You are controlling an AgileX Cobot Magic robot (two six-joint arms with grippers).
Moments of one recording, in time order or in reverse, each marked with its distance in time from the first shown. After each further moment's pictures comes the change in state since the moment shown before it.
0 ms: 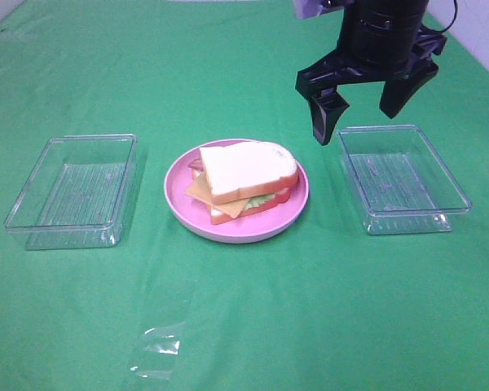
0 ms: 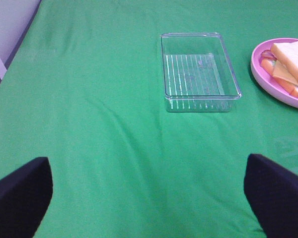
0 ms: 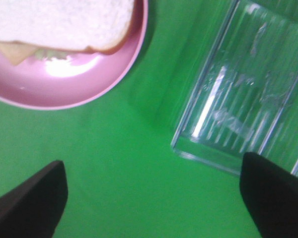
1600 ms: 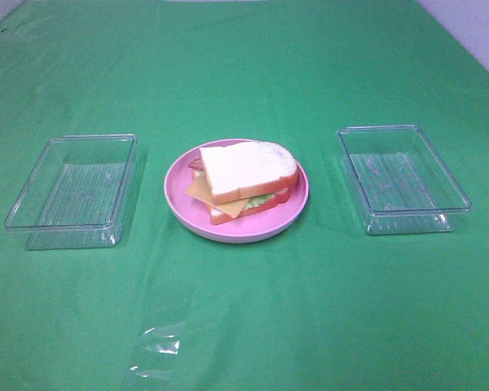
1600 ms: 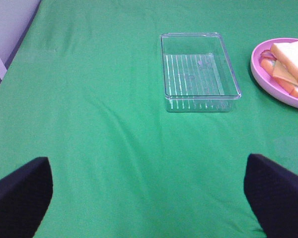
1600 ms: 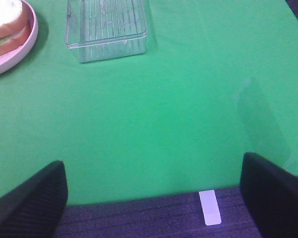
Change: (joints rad) left arm 0.000 0.000 0.000 0.000 0.000 0.000; right arm -0.517 -1.894 1.129 0.081 0.019 0.029
